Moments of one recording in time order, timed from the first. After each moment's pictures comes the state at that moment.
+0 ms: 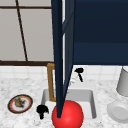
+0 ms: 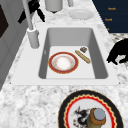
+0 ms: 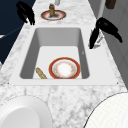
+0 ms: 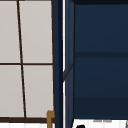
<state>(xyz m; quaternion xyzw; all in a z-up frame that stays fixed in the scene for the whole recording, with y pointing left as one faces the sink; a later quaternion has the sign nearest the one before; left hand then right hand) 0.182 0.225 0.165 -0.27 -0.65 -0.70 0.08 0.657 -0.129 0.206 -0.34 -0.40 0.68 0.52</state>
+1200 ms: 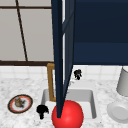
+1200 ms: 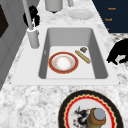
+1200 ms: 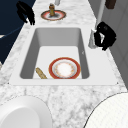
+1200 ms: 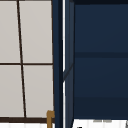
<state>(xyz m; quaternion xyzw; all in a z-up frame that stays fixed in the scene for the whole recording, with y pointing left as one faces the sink) 0.182 0.225 0.165 -0.27 -0.65 -0.70 0.08 0.672 -0.105 0.177 -0.34 -0.31 0.72 0.52</state>
